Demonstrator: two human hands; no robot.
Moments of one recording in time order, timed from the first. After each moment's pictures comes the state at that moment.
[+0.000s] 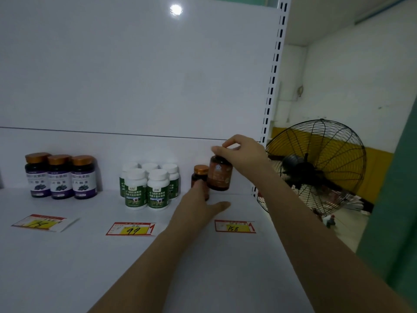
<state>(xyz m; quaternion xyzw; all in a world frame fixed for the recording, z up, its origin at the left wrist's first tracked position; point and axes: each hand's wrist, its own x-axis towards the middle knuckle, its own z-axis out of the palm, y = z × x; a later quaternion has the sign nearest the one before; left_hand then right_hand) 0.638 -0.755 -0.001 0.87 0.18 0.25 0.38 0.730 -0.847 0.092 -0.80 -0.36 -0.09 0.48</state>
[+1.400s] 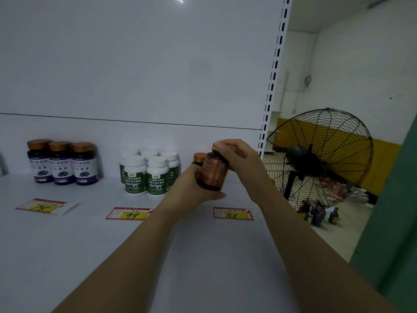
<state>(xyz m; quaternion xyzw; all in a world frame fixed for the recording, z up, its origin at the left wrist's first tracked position) 0.626 -0.752 0.013 0.84 0.14 0.25 0.46 0.724 -0.856 0.043 -0.62 -0.41 0.04 0.67</state>
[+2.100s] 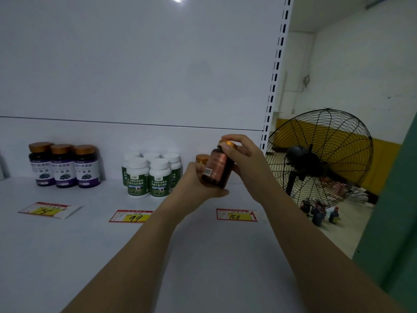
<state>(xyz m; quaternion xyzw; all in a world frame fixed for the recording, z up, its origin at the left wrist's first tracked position) 0.626 -0.747 0.015 0.80 0.10 0.24 0.54 0.722 -0.856 0.048 -0.57 -0.42 0.07 0.70</state>
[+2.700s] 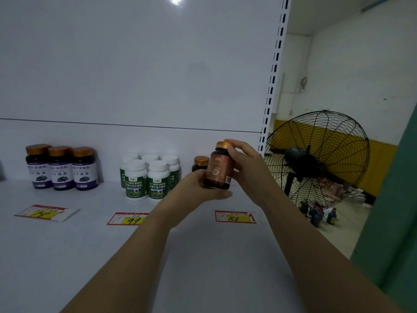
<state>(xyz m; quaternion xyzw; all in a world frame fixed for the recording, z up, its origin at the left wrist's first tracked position) 0.623 -0.747 0.017 0.81 0.07 0.19 0.55 0.729 -0.858 0.045 -0.55 -0.38 0.14 0.73</state>
